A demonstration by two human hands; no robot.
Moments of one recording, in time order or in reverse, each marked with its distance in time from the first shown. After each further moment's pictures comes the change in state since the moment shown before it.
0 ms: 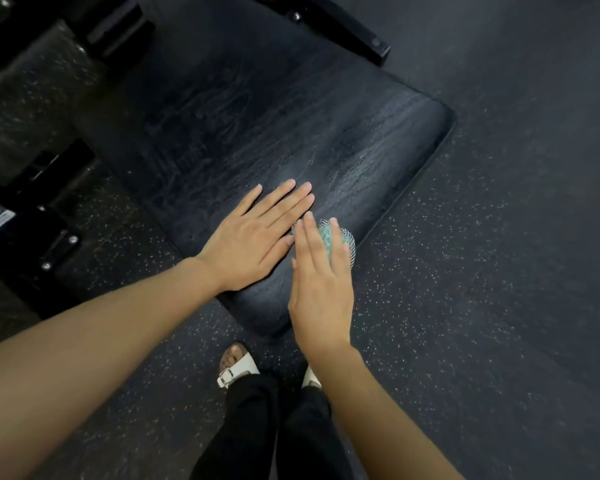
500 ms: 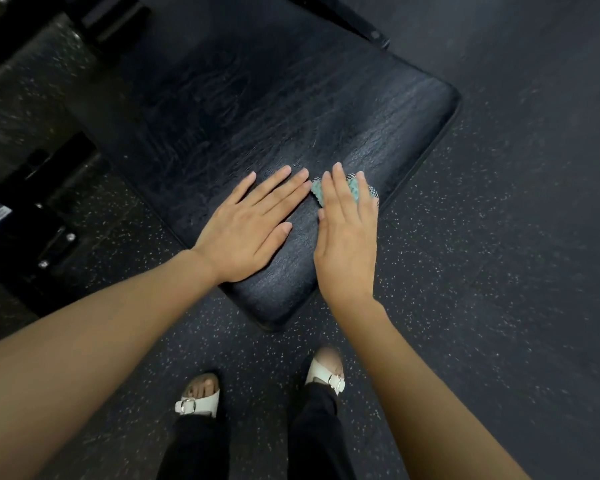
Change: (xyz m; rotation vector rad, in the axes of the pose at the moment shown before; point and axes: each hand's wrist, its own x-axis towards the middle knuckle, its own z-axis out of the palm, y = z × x) left_hand -0.009 0.001 0.004 -0.003 0.029 -0.012; right_hand 0.034 0.024 -0.002 0.214 0.170 0.061
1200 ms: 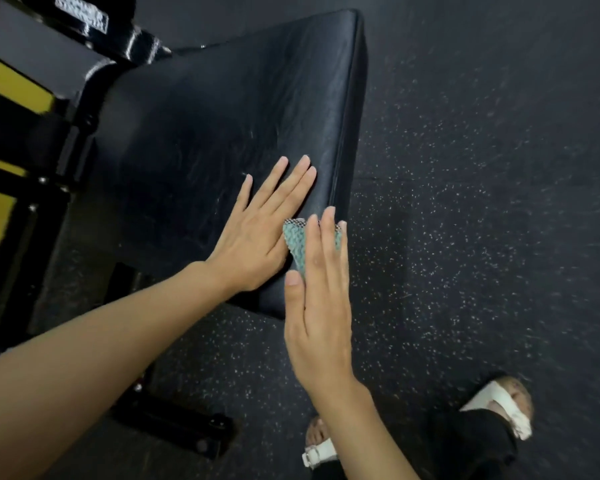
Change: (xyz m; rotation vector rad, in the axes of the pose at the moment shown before) left_hand 0.015 0.020 -0.012 -0.010 -0.162 0.294; right_hand -0.107 -0.084 0.019 0.765 0.317 0.402
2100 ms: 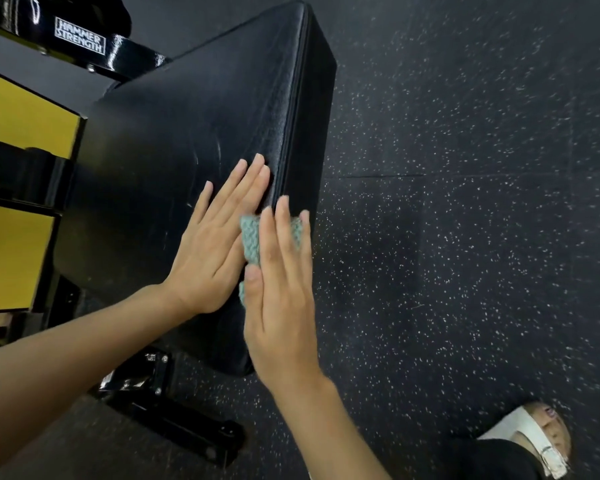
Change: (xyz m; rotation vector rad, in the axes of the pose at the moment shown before) left_hand 0.037 0.011 0.004 0.012 0.035 -0.035; right_hand 0.052 0.035 -0.013 0.223 -0.009 0.003
